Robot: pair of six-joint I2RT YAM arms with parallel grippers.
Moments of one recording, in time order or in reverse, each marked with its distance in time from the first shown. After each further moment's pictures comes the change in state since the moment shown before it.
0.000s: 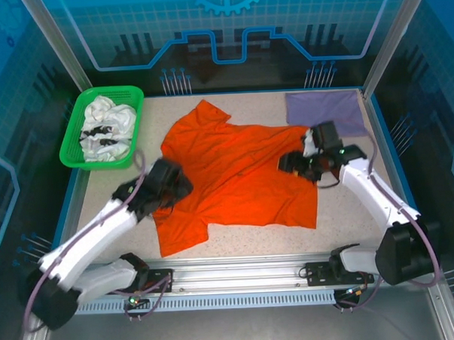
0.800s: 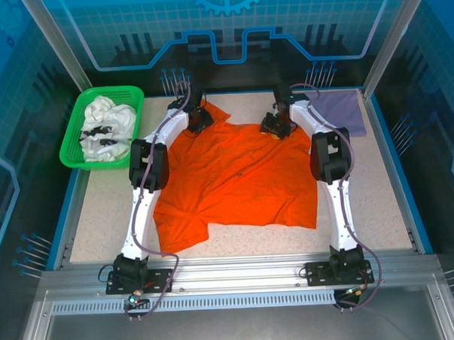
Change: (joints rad) left arm 0.310 1.449 1.376 0.038 0.232 0.287; right arm 0.016 1.192 1.131 -0.153 0.109 -0.003
